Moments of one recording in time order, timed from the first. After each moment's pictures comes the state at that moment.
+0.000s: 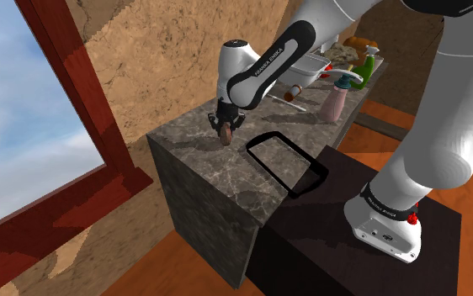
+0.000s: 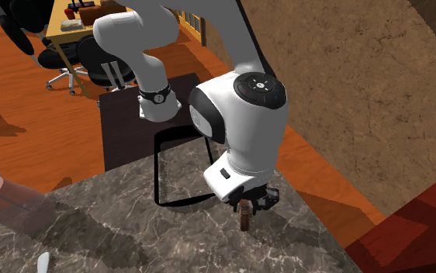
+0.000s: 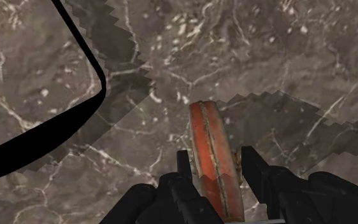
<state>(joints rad) 0.00 0.31 0.16 -2.23 -0.11 2.61 0.87</state>
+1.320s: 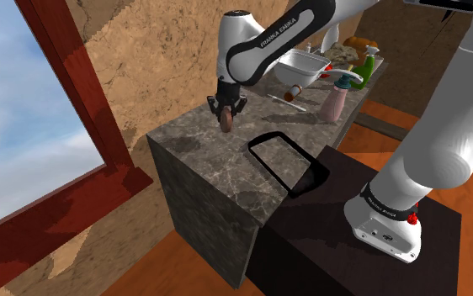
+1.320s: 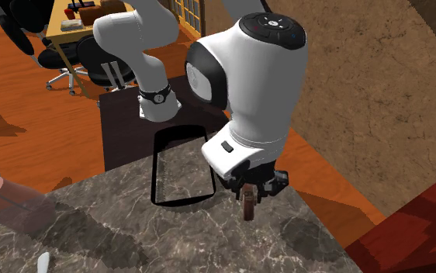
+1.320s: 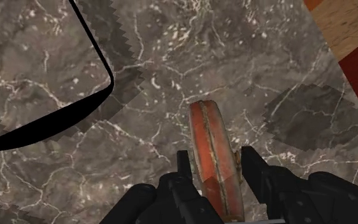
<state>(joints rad) -0.01 0.17 0.19 -2.20 -0.06 2.44 0.84</state>
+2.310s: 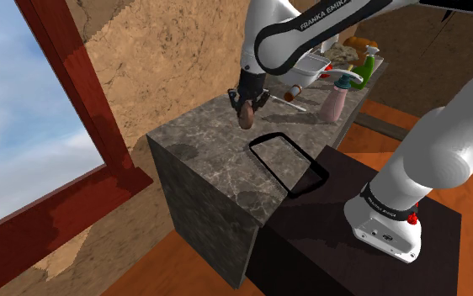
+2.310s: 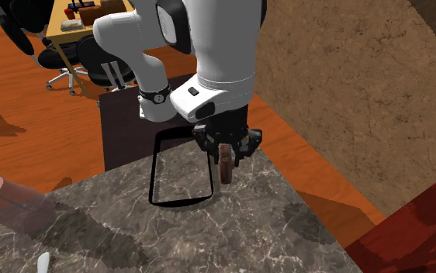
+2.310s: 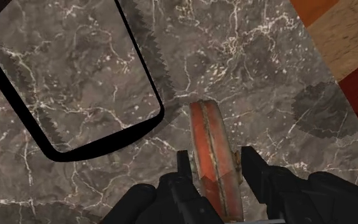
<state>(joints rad) -0.02 -0.14 0.18 -2.43 0.03 2.37 0.76</state>
